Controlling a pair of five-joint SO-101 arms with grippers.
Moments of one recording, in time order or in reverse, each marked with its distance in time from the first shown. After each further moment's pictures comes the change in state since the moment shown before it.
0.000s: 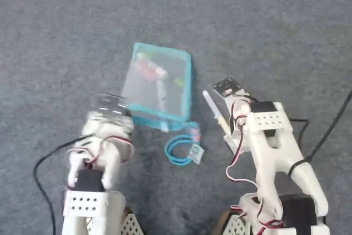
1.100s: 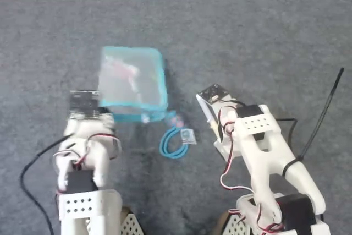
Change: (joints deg) left arm -9.5 0.0 -3.6 4.1 2.9; right arm -7.0 -0.4 1.9 -0.1 -2.6
